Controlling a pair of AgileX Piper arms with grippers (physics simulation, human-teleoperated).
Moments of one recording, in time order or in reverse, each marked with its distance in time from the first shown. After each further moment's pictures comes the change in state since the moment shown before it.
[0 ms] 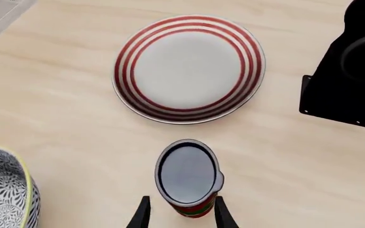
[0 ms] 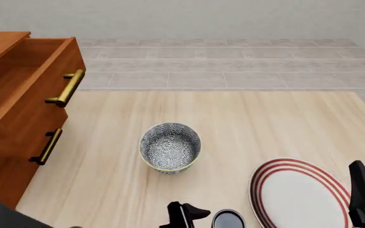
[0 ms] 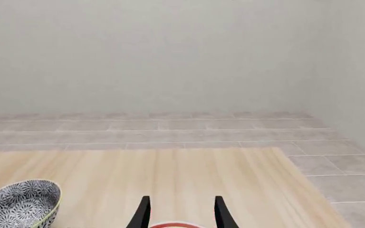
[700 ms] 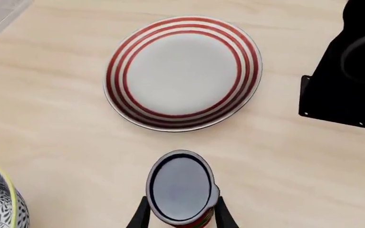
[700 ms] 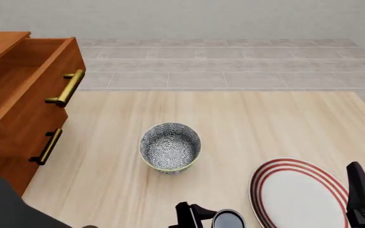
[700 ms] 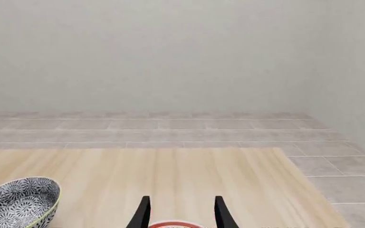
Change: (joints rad) left arm -0.014 0.062 -0.058 -0.003 0.023; right arm 0.005 0.000 0.019 -0.019 -0.008
